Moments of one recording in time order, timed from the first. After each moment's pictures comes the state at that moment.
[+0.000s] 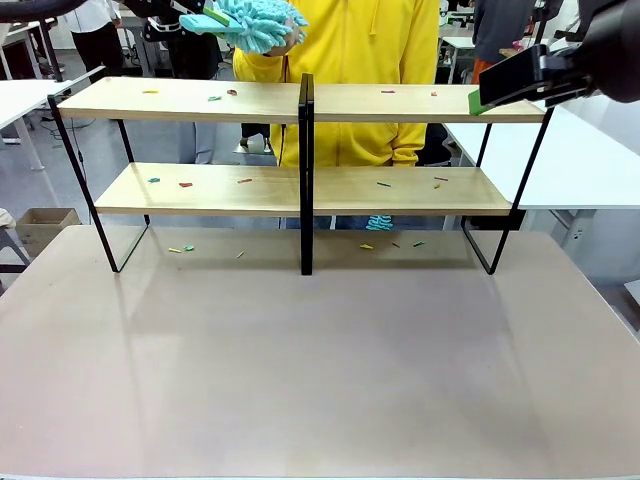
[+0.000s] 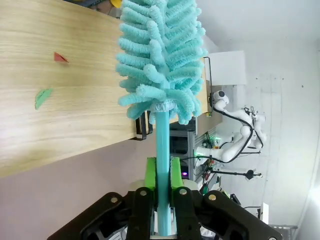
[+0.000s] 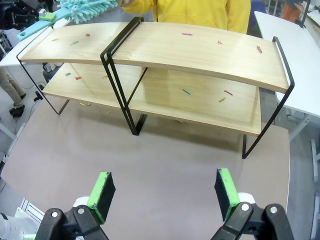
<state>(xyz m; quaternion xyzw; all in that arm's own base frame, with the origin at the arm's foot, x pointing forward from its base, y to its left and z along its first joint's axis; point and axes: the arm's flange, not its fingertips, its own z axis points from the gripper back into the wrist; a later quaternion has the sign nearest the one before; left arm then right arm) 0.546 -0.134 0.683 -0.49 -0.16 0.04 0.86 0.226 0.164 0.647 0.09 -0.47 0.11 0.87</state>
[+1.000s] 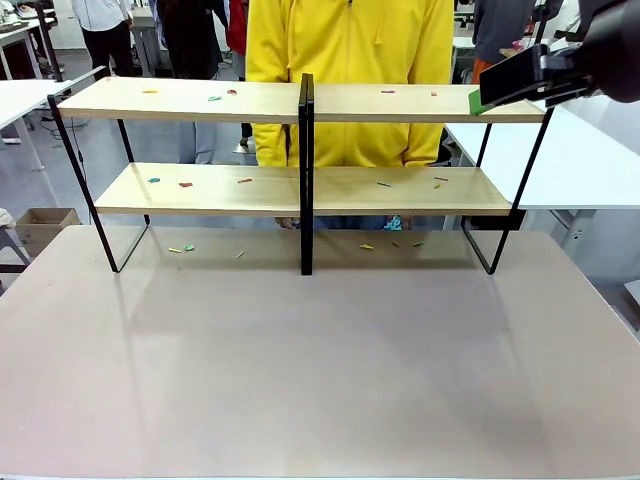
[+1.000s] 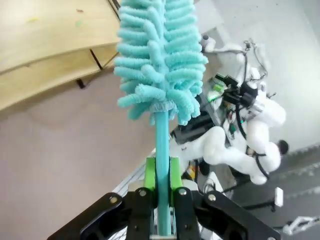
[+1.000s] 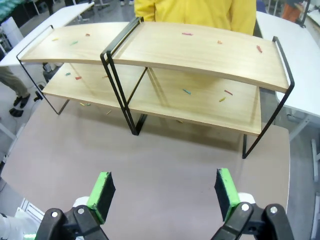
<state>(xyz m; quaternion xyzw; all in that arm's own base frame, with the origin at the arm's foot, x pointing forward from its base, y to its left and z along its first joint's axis) 0.310 0.129 0.749 -0.48 -0.25 -0.17 0.83 0.227 0.164 0.647 0.09 -0.47 0.11 0.87</state>
